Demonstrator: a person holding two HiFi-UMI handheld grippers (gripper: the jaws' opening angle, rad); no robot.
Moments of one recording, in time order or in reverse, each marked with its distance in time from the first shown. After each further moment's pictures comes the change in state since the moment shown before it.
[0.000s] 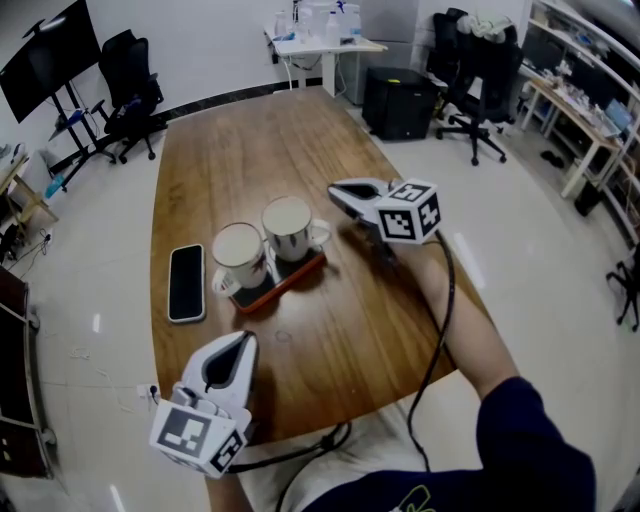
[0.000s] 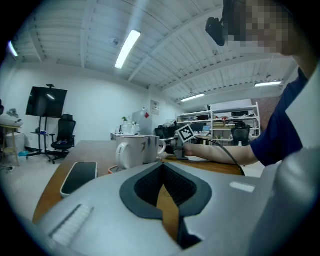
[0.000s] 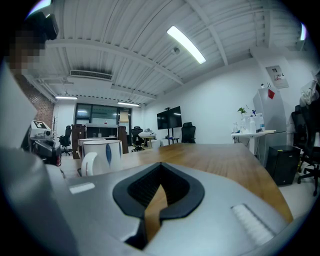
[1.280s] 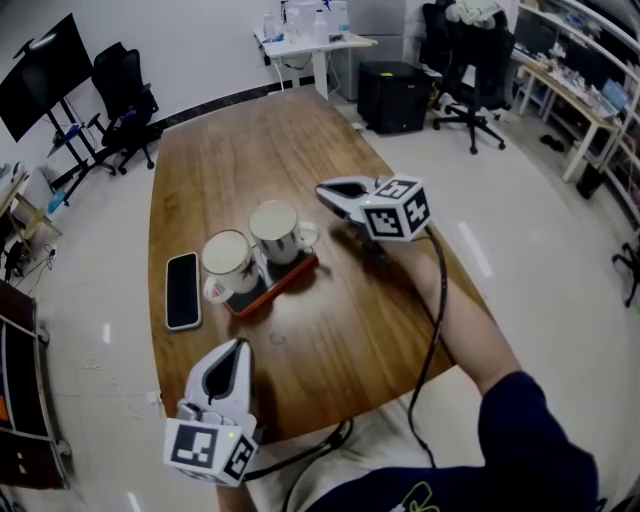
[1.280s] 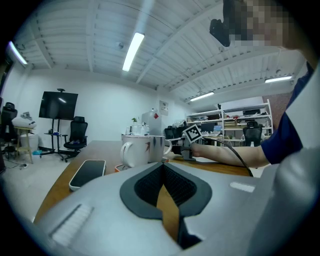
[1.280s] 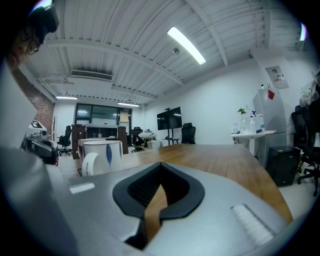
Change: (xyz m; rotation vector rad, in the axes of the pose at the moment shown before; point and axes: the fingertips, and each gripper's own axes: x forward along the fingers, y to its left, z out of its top) left arm -0.005 -0.001 0.000 -0.031 -0.003 0.147; right arm 0.001 0.005 0.001 -0.001 -0.010 0.012
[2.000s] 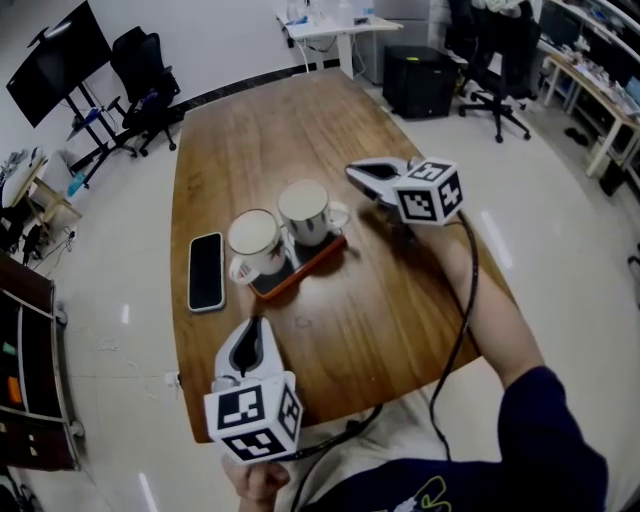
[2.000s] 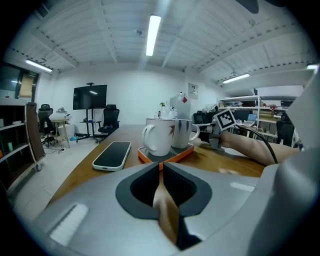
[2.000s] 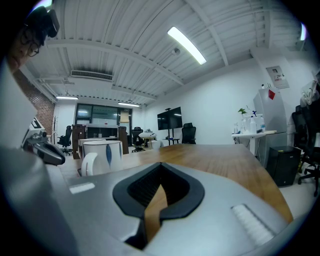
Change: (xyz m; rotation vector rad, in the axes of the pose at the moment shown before) left arm 0.012 0.029 -0.027 -0.110 0.206 0.343; right arm 0.000 -0.002 0.001 0.002 0.000 -0.002
